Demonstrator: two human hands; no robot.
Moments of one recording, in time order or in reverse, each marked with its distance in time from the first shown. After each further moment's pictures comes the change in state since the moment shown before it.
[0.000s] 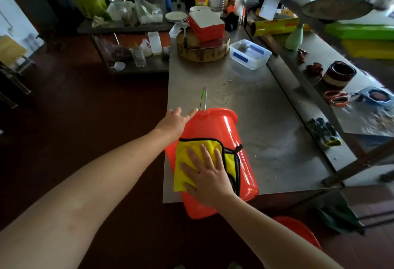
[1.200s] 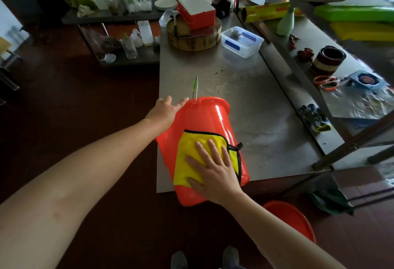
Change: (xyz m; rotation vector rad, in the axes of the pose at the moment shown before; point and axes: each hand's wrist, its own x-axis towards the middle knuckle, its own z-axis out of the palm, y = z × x) left_hand -0.003 0.010 -0.003 0.003 0.010 -0.022; right_hand -0.048 0.024 0.005 0.129 0.085 0.131
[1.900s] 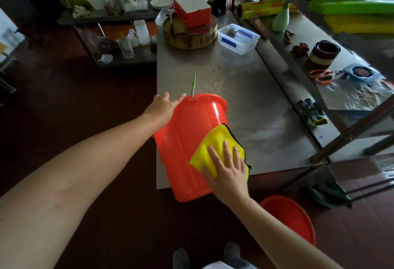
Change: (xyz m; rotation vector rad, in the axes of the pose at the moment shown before) left_hand -0.004 0.000 0.000 0.002 0.002 0.003; right_hand -0.038 0.003 0.007 0.253 0.019 0.390
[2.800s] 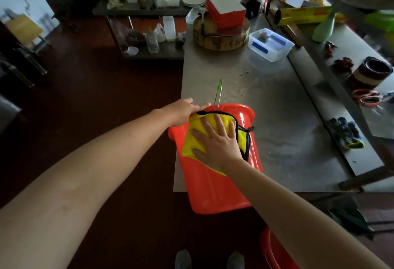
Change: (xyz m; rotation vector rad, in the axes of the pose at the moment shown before) left_hand 0.004 -0.055 -0.017 -0.201 -0.154 0.172; right_hand 0.132 -0.093 -0.008 -0.357 -0.126 -0.416
